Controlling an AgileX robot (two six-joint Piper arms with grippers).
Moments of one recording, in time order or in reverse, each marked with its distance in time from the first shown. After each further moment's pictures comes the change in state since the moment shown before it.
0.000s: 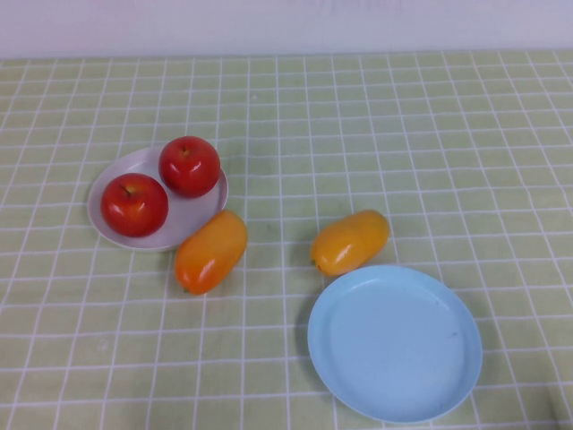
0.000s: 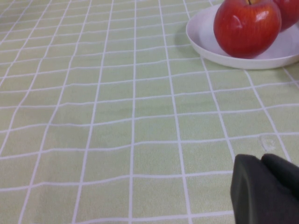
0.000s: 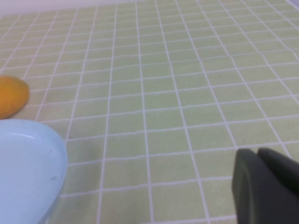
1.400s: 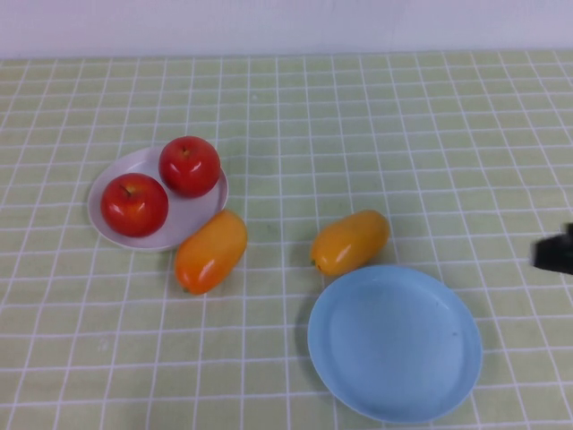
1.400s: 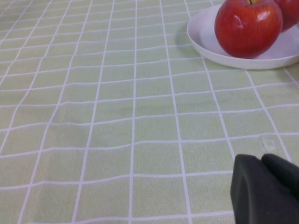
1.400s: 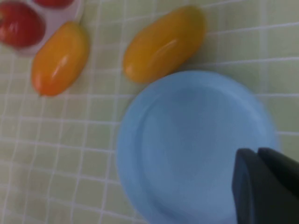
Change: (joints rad) right arm 0.079 1.063 -0.808 0.568 0.493 -0.291; left arm 0.000 0.000 0.000 0.003 0.000 -0.008
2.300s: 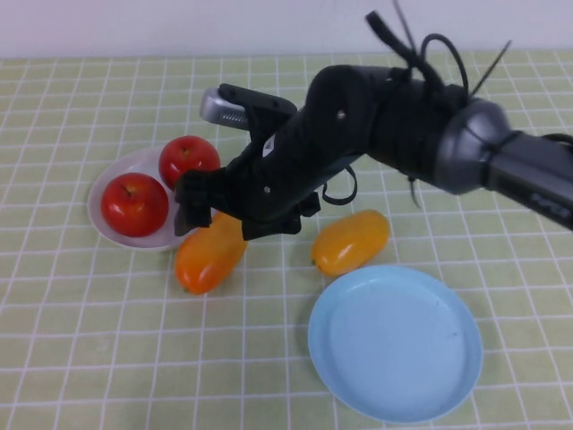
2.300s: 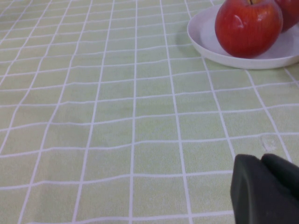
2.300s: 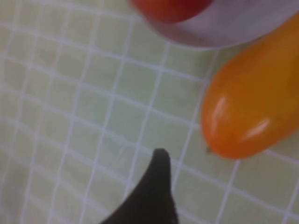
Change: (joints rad) right arm 0.679 0.968 -1.000 -0.272 -0.012 0.577; left arm 0.000 0.000 0.000 0.000 0.000 0.000
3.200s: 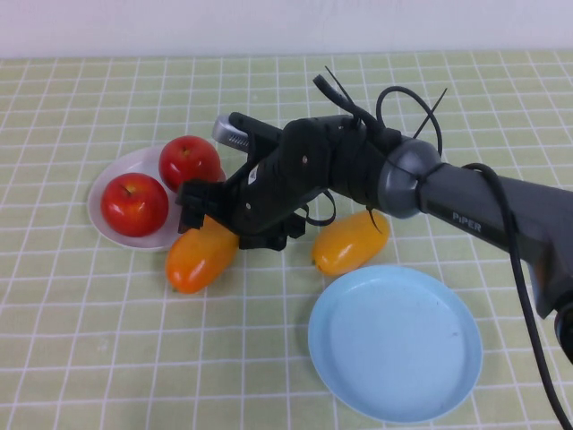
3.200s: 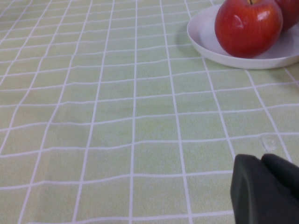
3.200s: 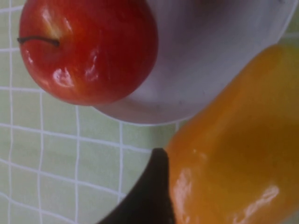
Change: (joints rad) right arm 0.000 0.191 -0.080 -0.065 -0.156 0.234; left arm 0.000 0.000 0.000 0.000 0.000 0.000
